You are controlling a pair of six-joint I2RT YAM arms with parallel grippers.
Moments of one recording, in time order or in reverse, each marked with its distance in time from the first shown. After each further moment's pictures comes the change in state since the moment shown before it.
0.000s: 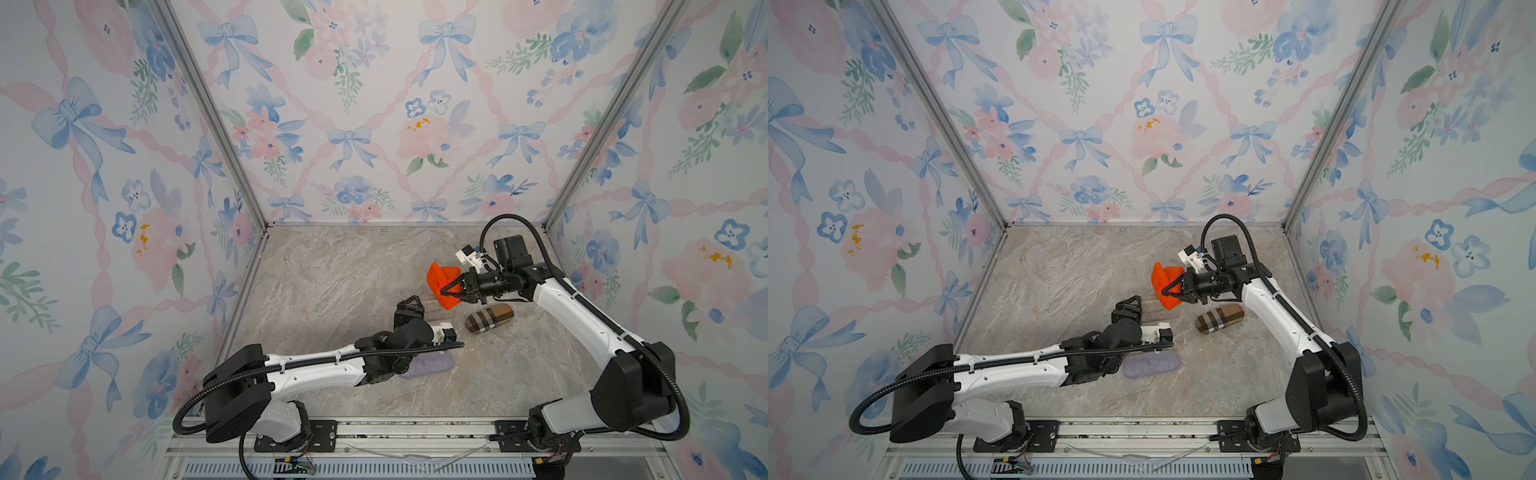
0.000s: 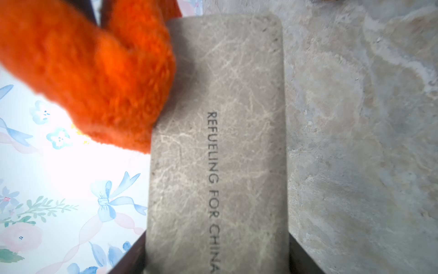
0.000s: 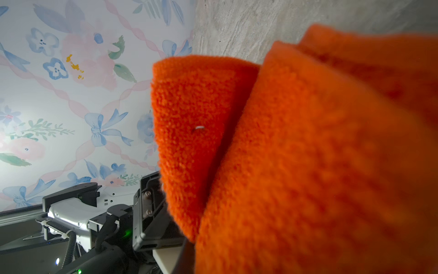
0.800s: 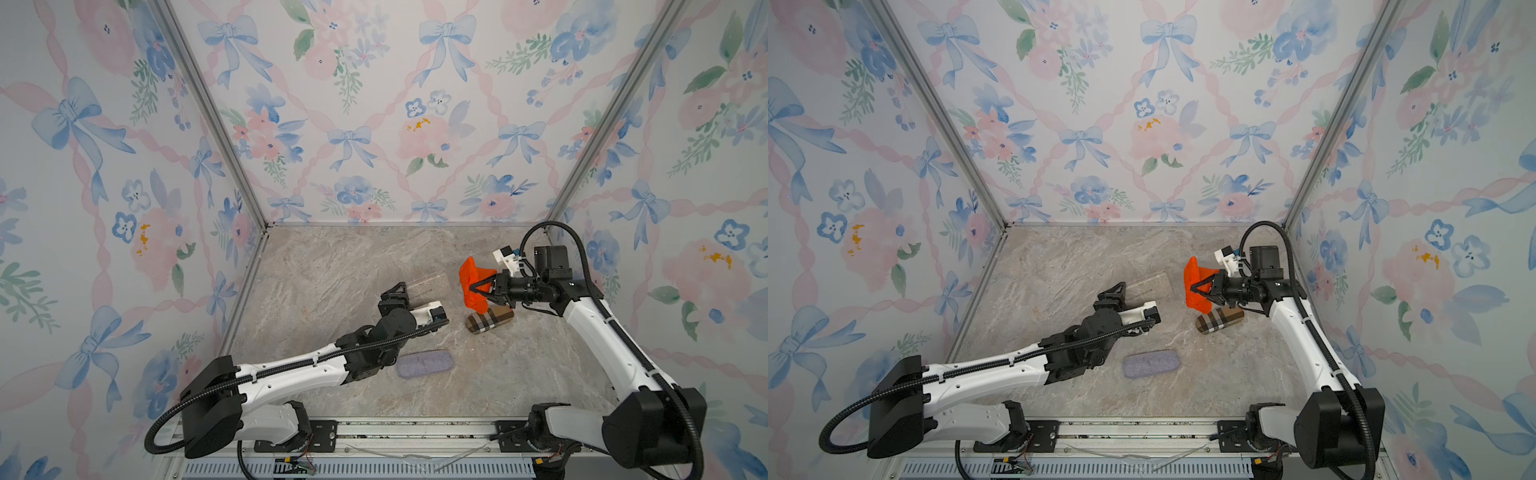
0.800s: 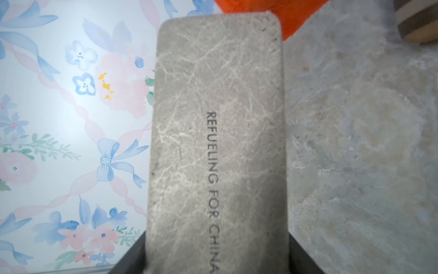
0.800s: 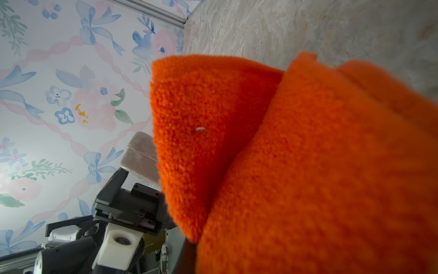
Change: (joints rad) left arm 0.079 -0.147 -0.001 0.019 0.027 -0.234; right arm -0.212 -0.226 -0.133 0.027 0.053 0.014
